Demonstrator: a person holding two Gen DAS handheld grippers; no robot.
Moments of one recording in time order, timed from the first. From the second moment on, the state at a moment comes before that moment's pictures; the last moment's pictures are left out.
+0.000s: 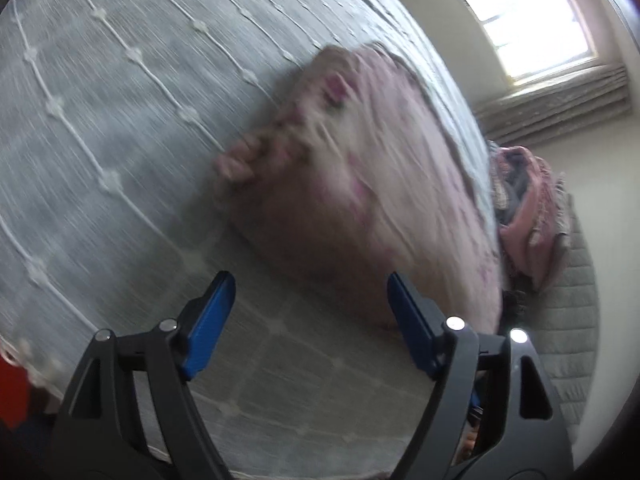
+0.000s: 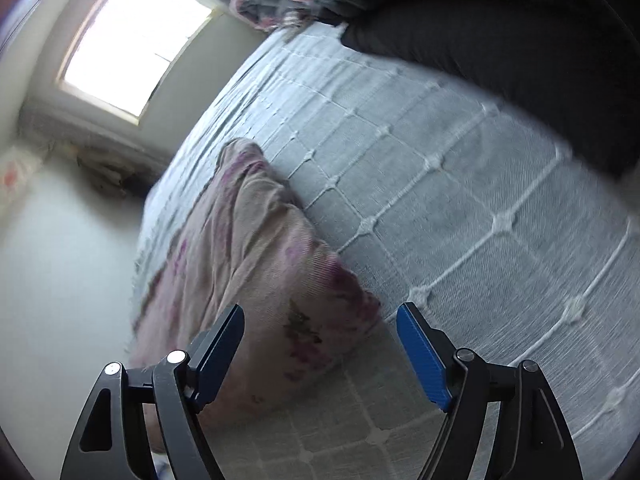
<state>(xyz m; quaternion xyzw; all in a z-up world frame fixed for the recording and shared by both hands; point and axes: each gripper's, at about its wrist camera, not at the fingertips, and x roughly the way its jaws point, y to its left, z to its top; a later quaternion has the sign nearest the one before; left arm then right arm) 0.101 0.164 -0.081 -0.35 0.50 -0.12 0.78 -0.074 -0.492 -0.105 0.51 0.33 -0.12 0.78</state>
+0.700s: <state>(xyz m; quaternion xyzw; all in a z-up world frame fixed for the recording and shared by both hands) 0.152 0.123 -0.098 -0.39 0.49 -0.08 0.78 -0.026 -0.470 -0.141 0.60 0.33 -0.06 0.73</state>
